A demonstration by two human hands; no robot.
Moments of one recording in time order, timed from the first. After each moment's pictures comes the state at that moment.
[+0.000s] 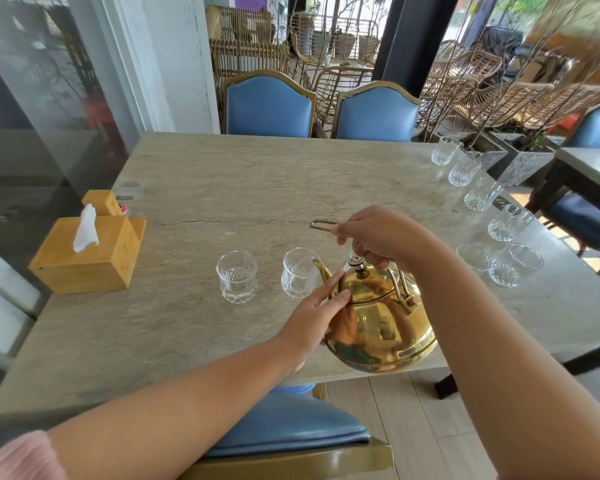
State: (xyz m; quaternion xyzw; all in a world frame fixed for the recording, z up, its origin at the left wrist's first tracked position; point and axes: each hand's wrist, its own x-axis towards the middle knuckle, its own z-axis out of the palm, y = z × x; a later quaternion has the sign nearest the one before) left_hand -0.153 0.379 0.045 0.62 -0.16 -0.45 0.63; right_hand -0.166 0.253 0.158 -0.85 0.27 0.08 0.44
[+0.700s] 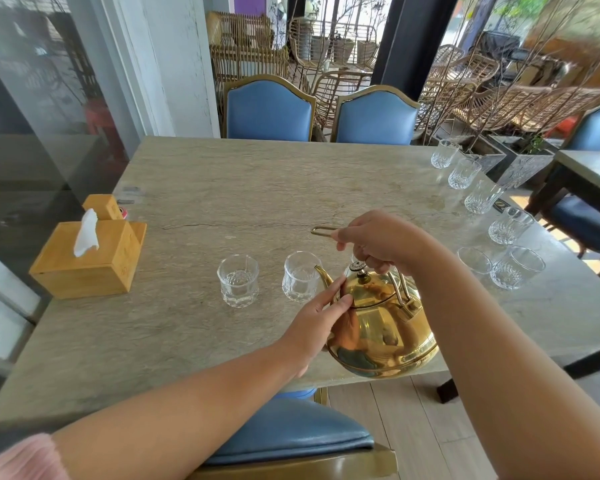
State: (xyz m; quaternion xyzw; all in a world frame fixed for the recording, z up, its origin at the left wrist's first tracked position) left_hand -0.153 0.377 0.042 0.62 -0.16 -0.45 0.62; right_hand -0.163 0.252 0.155 -0.85 0.28 0.09 0.44
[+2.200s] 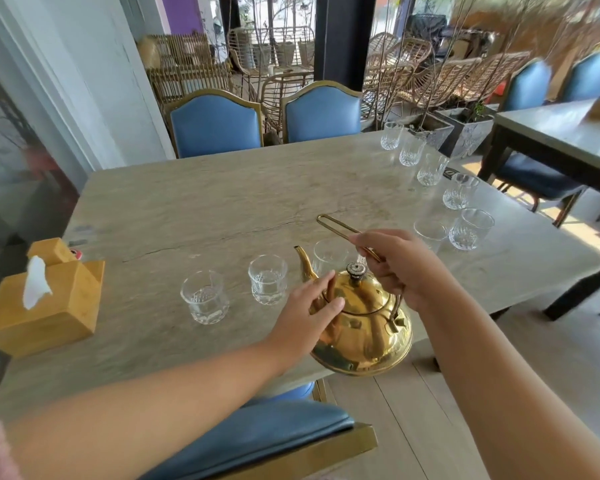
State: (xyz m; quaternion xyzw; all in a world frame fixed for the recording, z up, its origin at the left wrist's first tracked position) left_hand -0.163 0.364 0.039 0.75 -0.36 -0.33 0.44; right_hand -0.253 0.231 0.121 -0.68 0.32 -0.14 0.65
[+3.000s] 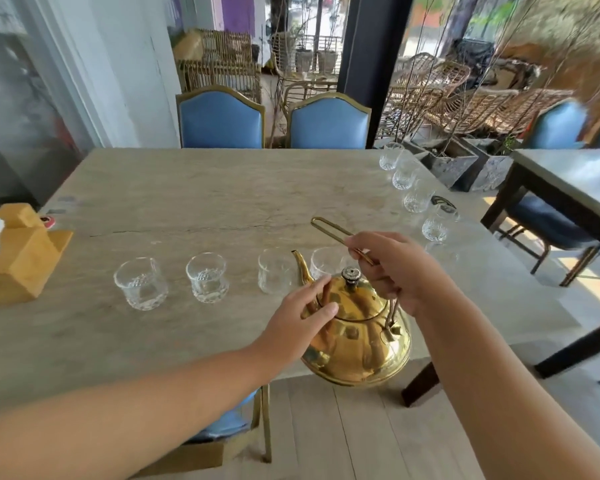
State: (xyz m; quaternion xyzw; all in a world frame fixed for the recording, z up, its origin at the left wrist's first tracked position) left_hand -0.246 0.260 0.046 0.73 -0.31 -0.32 0.52; right_hand -0.316 0.123 0.148 -0.72 0.27 -0.06 0.64
